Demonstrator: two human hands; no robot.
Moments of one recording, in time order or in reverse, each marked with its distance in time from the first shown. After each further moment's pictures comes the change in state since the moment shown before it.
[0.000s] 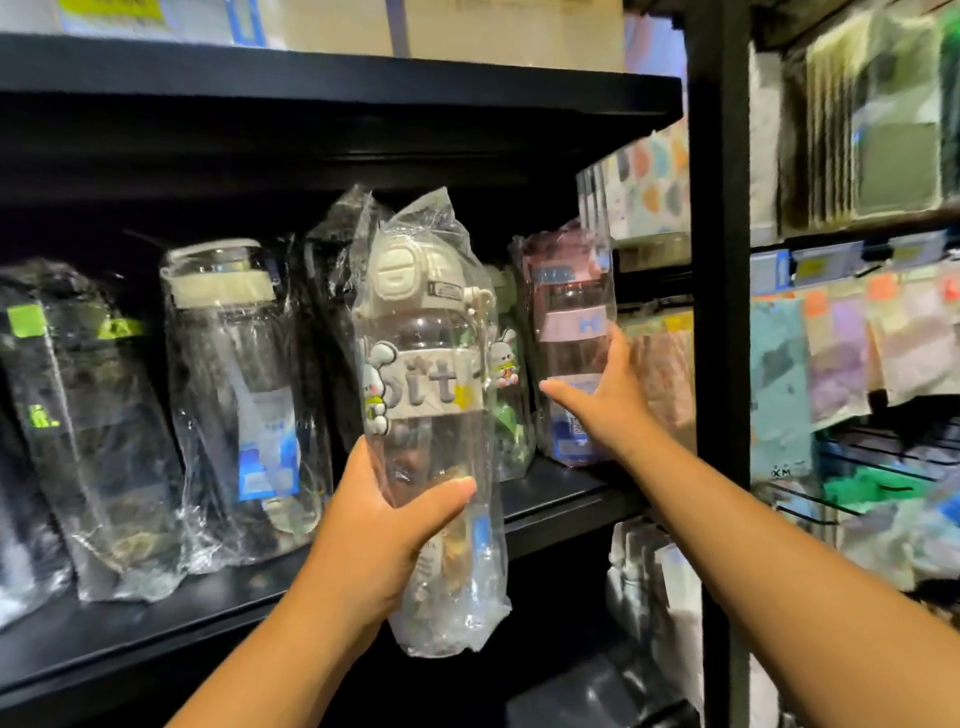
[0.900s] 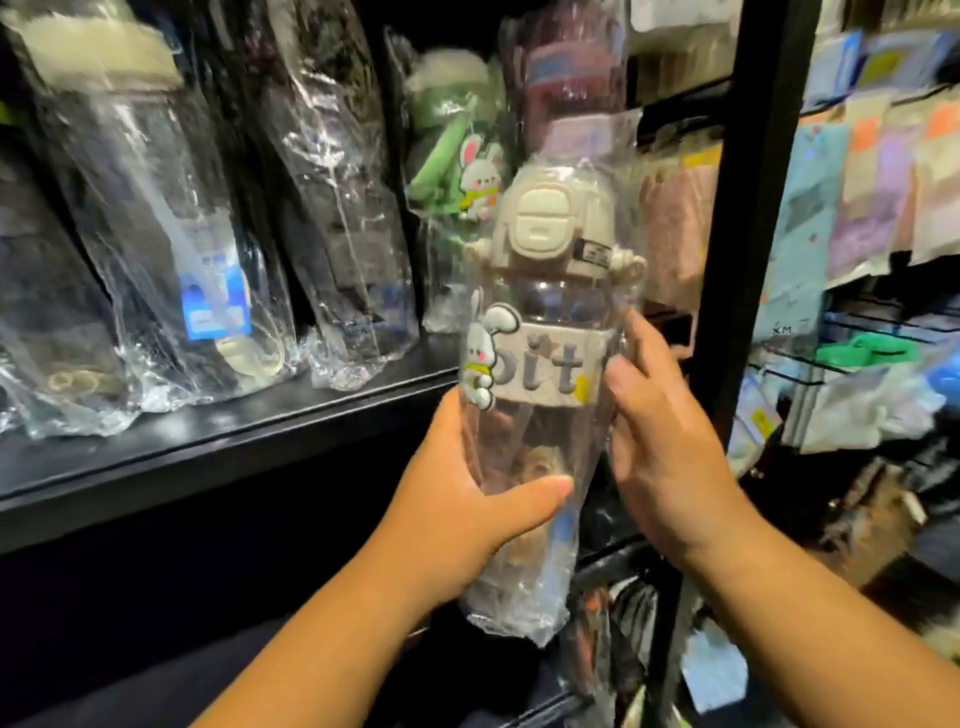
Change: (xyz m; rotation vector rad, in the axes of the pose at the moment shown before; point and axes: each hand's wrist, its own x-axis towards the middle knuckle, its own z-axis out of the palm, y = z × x) left_hand -0.056 -0.064 0.054 0.099 -0.226 0.020; right_hand -0.174 -0.008 -0.017 0.690 -0.213 0.137
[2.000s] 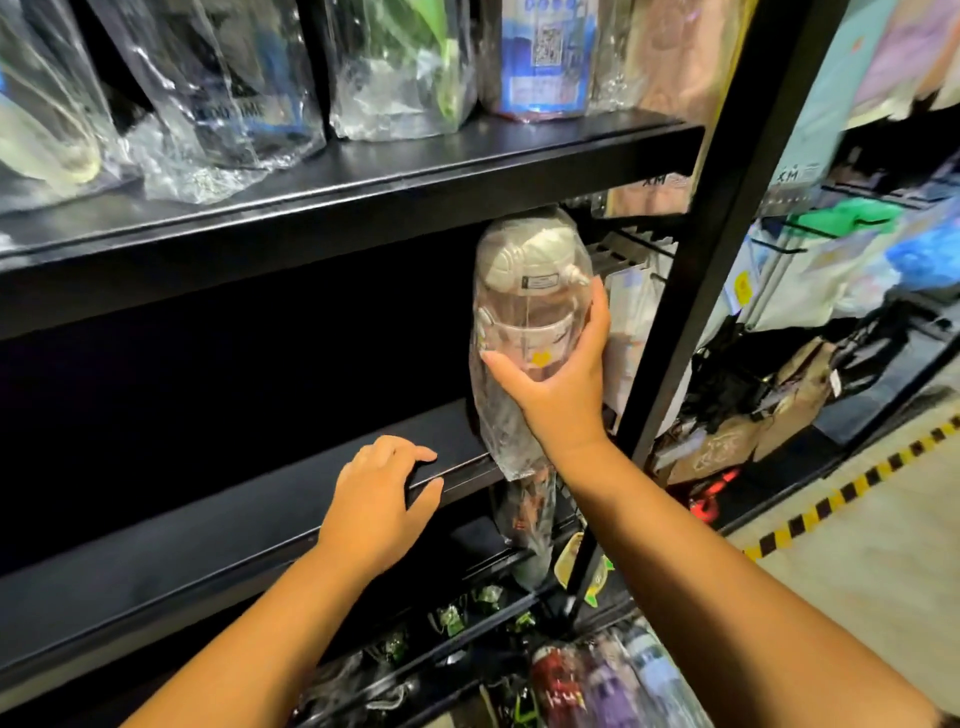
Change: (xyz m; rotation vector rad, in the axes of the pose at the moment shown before) left_hand -0.047 -0.220 0.015 0.843 -0.139 -0.224; right_hand -0.012 0.172 -0.057 -0.527 0.320 0.010
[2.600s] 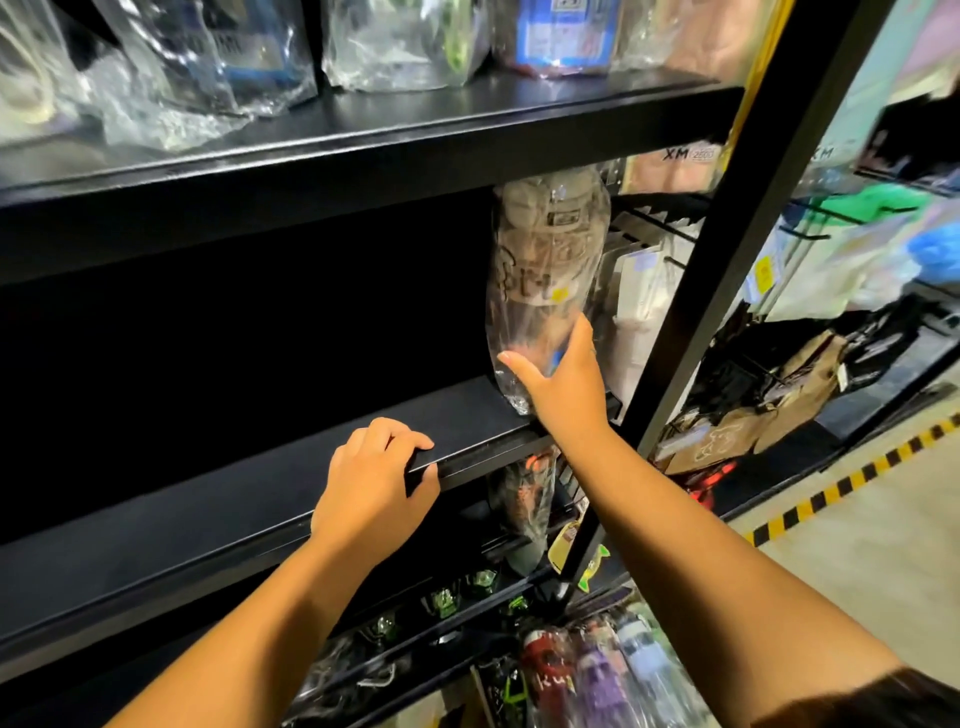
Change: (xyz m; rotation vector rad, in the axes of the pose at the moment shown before) left_hand 0.001 -0.007 0.017 0.072 0.135 0.060; right_hand 0.014 0.056 -0.006 -0.299 -0.171 0.233
